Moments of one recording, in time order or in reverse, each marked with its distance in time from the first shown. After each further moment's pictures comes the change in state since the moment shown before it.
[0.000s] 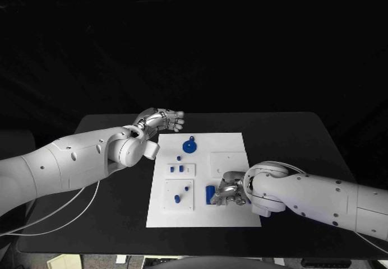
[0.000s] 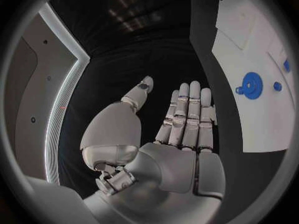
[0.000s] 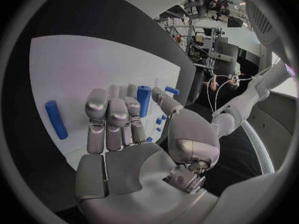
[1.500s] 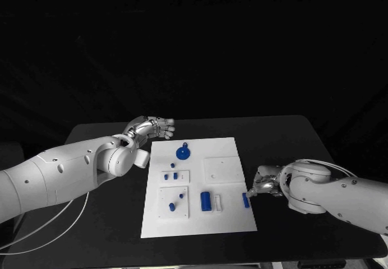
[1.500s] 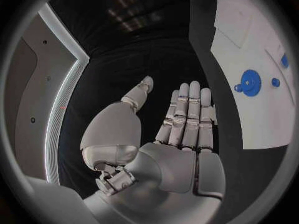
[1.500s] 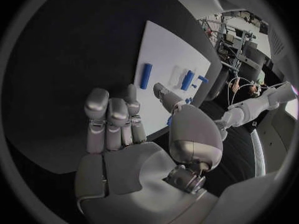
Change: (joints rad) left arm 0.000 -0.011 -0.001 0.001 -0.001 0.007 -0.002; left_hand 0.000 0.000 0.000 0.000 0.000 0.000 0.000 0.000 -0.001 0.000 0.000 0.000 0.000 0.000 0.000 0.000 0.005 0.008 0.000 0.000 0.000 0.003; right arm 0.003 -0.274 0.048 0.087 -0.250 -0.033 -0.041; right_hand 0.087 -0.089 -0.004 0.067 -0.046 -0.010 0.003 -0.003 0.026 0.014 0.000 -0.004 0.005 0.004 0.000 -0.010 0.005 0.001 0.011 0.007 -0.004 0.000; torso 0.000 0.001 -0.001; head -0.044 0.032
